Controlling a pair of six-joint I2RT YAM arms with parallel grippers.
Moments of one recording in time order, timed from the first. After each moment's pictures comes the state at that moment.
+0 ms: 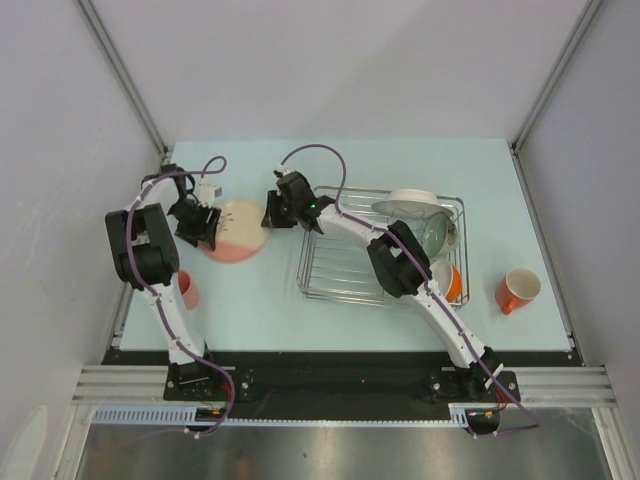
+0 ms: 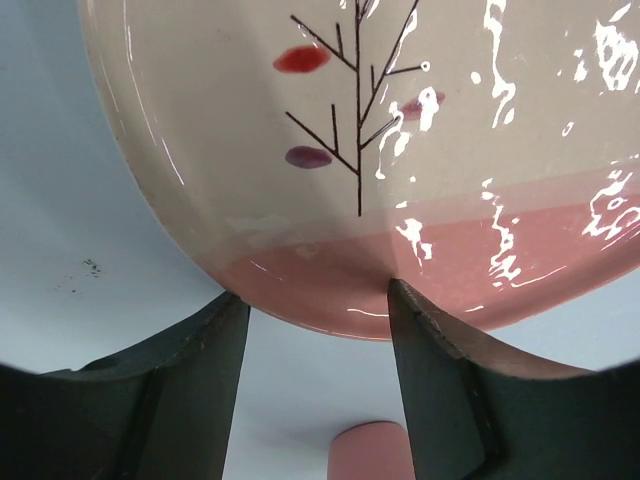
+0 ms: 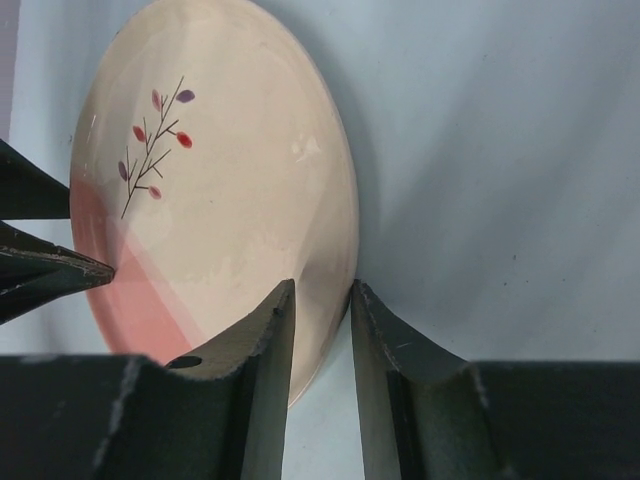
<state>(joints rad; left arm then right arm) 0.21 2.08 1.55 -0.93 0.24 0.51 0.79 2.63 2.24 -0.21 -0.17 0.64</state>
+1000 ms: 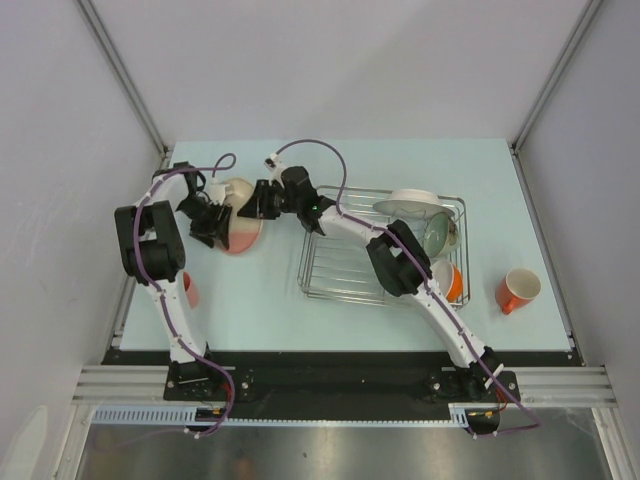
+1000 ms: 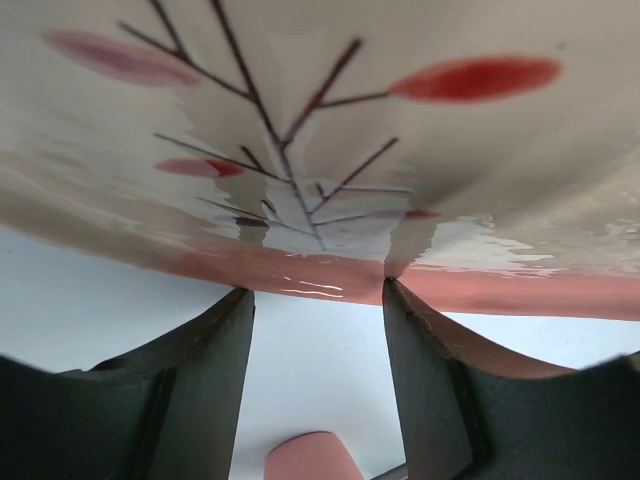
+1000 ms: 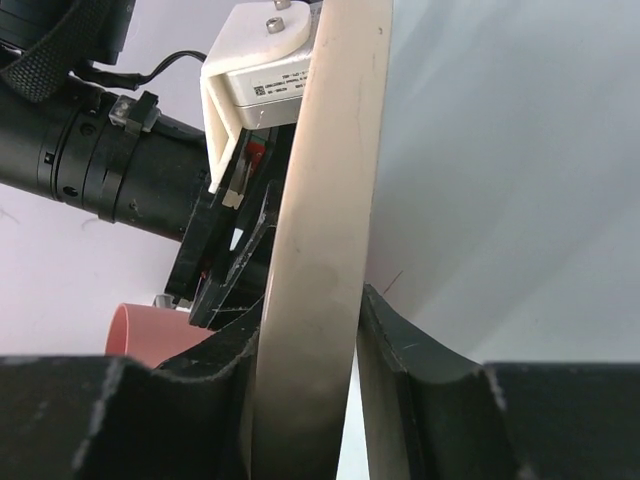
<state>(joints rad) 0.15 2.14 1.62 -1.02 0.35 0.45 0.79 2.64 2.21 0.19 -0.49 0.80</state>
